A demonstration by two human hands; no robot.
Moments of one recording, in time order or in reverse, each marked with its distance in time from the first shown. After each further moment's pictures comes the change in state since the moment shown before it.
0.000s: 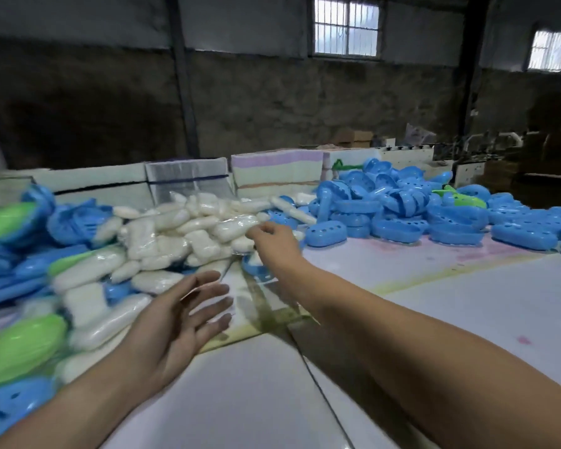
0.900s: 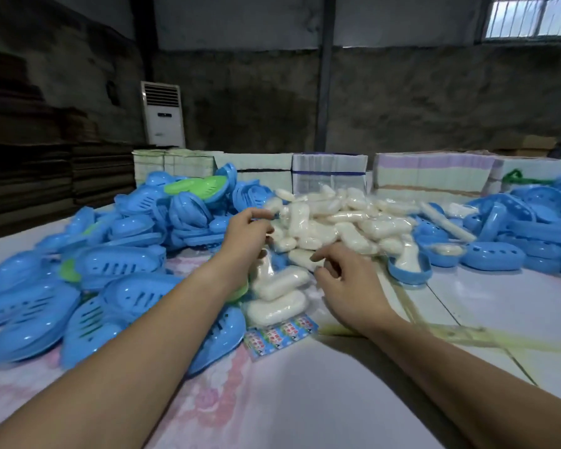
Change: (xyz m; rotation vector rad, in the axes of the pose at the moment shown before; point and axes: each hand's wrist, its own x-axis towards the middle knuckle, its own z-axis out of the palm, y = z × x) left_hand 0.007 0.109 -0.074 0.628 0.559 0.366; right_hand -0.067 -0.006 0.097 -0.268 -0.234 -0.484
